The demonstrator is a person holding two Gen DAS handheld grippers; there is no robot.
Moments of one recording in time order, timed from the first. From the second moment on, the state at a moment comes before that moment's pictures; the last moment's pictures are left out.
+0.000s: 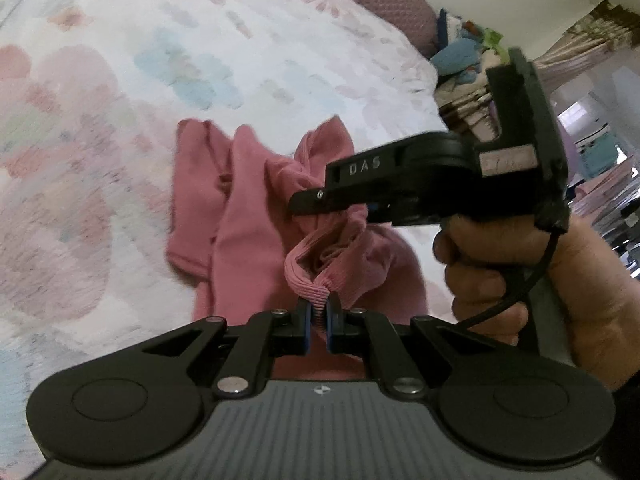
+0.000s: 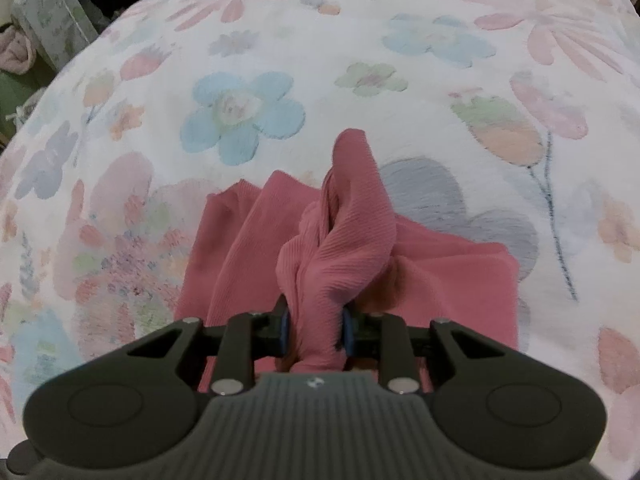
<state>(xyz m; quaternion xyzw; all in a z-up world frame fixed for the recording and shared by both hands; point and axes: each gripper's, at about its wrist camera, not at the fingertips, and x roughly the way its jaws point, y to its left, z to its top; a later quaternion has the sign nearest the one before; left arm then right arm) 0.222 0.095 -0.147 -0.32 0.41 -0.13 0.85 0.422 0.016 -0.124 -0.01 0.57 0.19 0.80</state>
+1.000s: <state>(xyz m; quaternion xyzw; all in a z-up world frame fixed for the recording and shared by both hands) 0.214 0.124 -0.159 -0.37 0.41 -0.14 0.83 0.440 0.083 -0.120 -0.13 0.59 0.19 0.78</state>
